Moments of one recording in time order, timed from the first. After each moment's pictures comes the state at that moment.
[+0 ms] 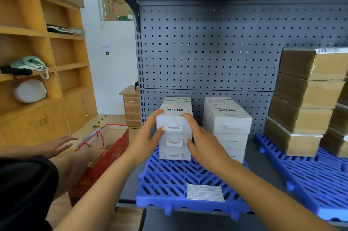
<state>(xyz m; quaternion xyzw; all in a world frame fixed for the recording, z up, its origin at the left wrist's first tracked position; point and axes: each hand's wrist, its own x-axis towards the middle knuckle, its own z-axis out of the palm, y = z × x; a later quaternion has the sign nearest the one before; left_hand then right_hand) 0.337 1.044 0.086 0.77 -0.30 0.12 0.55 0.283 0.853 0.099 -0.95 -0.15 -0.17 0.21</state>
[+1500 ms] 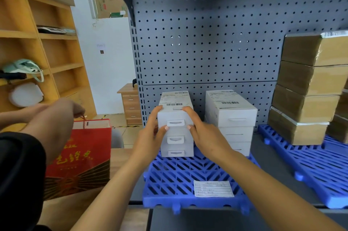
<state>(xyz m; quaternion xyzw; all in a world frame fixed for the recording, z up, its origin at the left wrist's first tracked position) 0.340 1.039 0.075 0.81 -0.23 0.14 0.52 0.307 0.856 0.094 -0.95 -0.12 -0.20 0.22</state>
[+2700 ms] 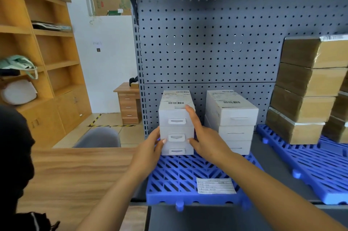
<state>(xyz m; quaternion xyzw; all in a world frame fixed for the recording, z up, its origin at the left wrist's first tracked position) 0.337 1.055 0.040 0.86 -0.20 0.09 0.47 0.303 0.859 0.081 -0.95 -0.15 -0.18 0.22</state>
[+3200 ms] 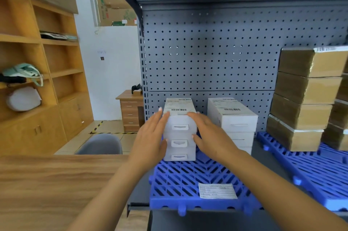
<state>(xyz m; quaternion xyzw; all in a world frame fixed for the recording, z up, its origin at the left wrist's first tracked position) 0.334 1.063 0.083 0.88 -0.30 0.30 0.21 0.292 0.860 0.114 -0.96 -0.12 -0.21 0.15</state>
